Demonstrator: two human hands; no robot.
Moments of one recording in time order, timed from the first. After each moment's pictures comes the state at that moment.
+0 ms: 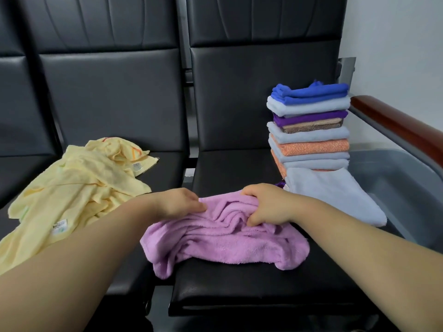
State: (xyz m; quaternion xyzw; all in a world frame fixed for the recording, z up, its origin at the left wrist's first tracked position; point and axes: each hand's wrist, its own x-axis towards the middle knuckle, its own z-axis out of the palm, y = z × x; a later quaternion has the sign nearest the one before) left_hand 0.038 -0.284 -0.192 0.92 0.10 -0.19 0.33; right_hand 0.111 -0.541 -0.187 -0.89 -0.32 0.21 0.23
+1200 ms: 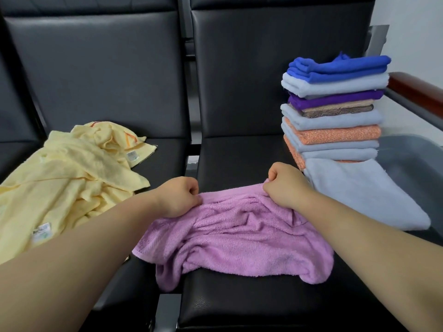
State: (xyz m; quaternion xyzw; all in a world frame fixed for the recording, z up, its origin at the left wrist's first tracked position) left_hand 0.073 -0.256 -0.228 0.97 0.08 -0.09 0.22; right_hand 0.166 -0.512 -0.236 -0.96 -0.12 0.04 0.25
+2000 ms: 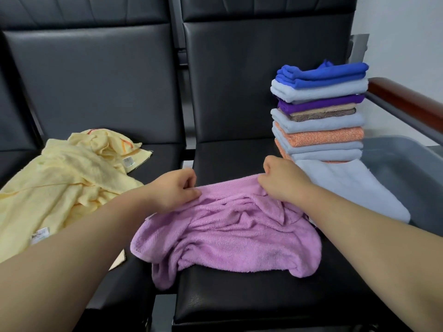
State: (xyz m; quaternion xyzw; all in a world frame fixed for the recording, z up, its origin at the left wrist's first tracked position) left_hand 0.070 -0.259 -0.206 0.97 0.02 -0.04 0.24; right_hand 0.165 -0.524 -0.211 -0.97 -0.16 0.02 0.20
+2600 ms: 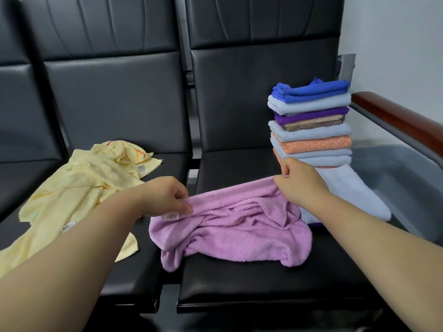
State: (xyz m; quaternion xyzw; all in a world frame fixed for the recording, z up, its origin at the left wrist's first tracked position) left_hand 0.025 -0.255 -0.164 0.98 0.03 -0.12 0.14; right_hand 0.138 -0.572 -0.196 -0.94 -0.12 -0.05 0.30
